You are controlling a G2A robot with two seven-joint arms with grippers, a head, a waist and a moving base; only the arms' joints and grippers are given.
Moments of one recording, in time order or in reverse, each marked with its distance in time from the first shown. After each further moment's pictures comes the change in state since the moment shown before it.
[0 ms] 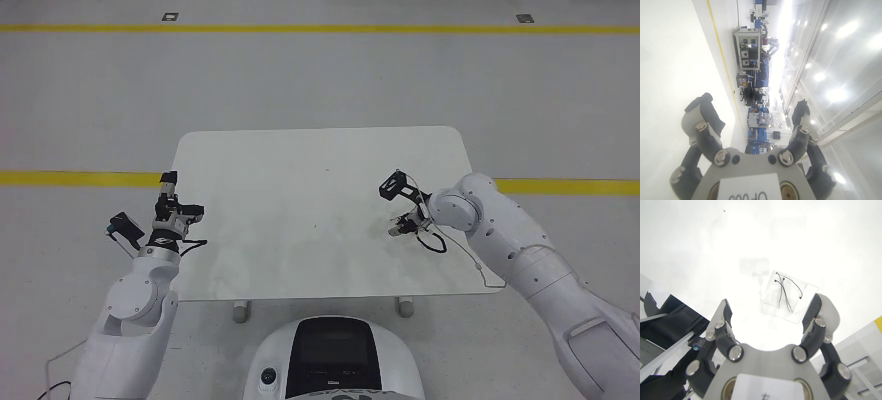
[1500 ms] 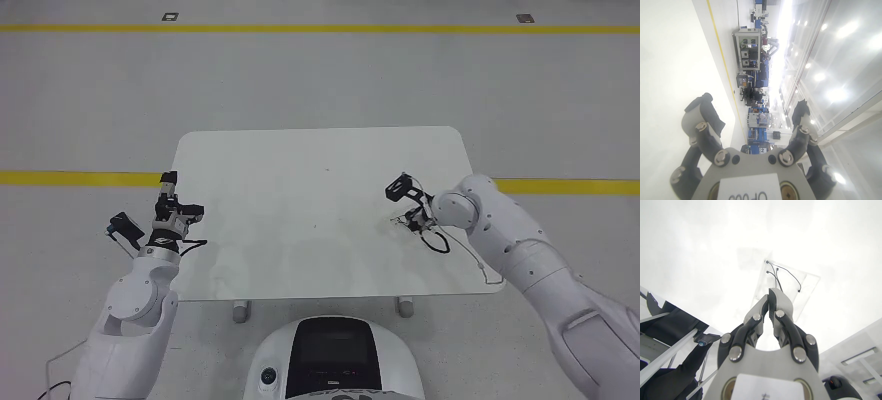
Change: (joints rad) left arm 0.000 0.000 0.000 0.000 0.000 0.000 0.000; right arm 0.045 -0.029 -0.047 0.150 0.028 0.000 0.001
